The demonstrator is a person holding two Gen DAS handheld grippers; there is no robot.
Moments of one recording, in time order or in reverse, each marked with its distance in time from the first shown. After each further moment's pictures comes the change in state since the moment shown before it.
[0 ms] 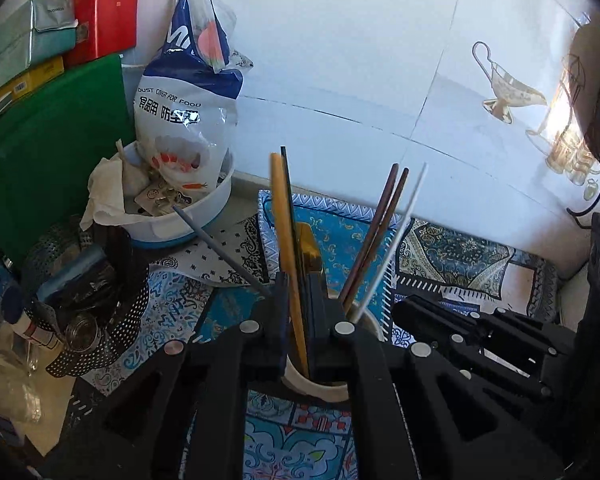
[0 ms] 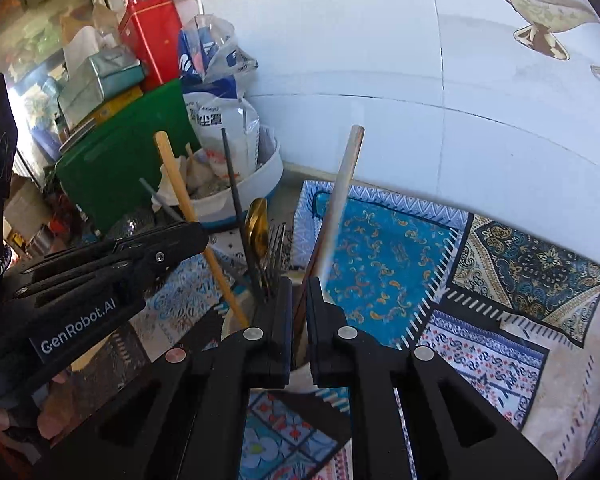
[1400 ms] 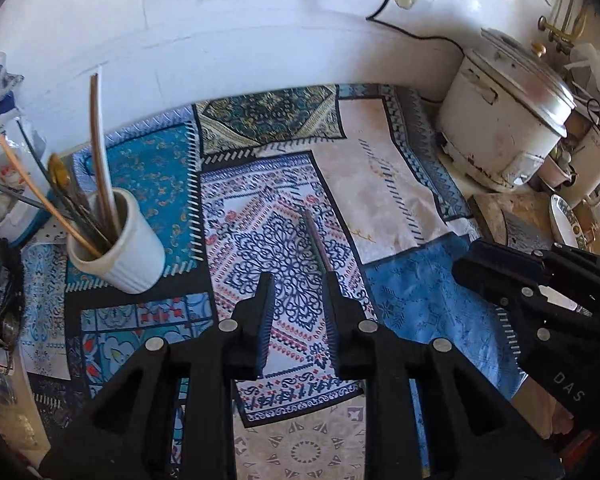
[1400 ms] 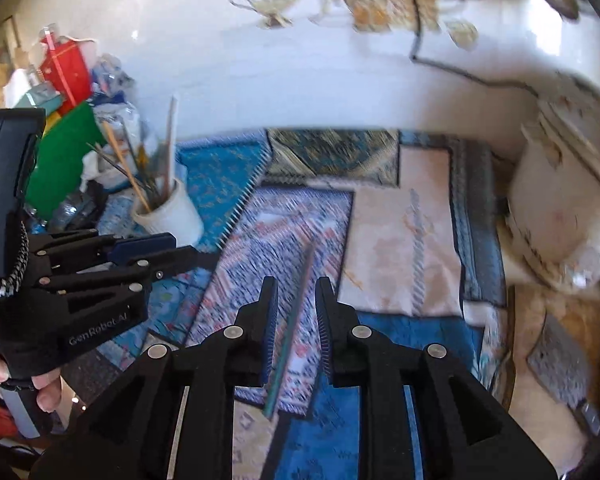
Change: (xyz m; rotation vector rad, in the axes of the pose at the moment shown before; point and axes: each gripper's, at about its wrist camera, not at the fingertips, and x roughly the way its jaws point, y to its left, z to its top) left arm -0.035 -0.164 -0.116 0.457 0.286 -0.295; right arm -0.161 -0.057 -0.140 0.317 0.056 -0.380
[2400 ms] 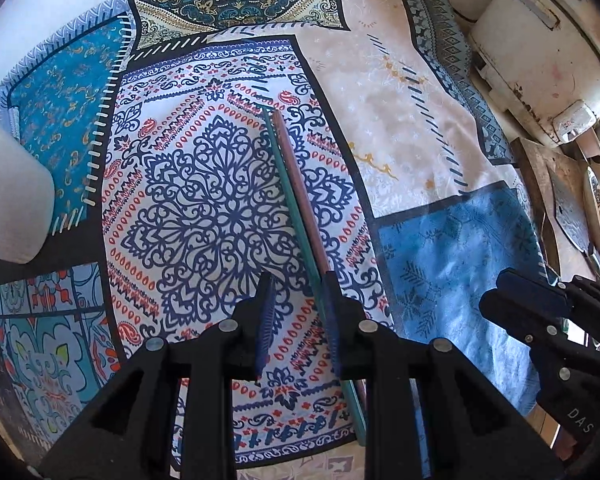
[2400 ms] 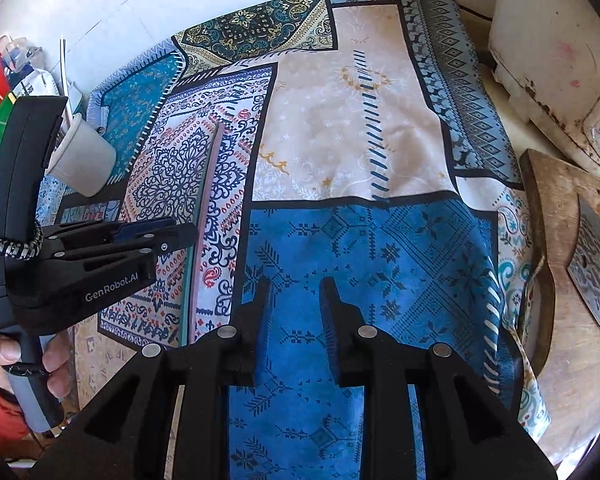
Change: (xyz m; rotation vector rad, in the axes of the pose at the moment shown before) left arm 0.134 -0.016 -0.009 -0.053 0.243 -0.040; right arm 0.065 -0.064 -0.048 0.141 0.238 0.001
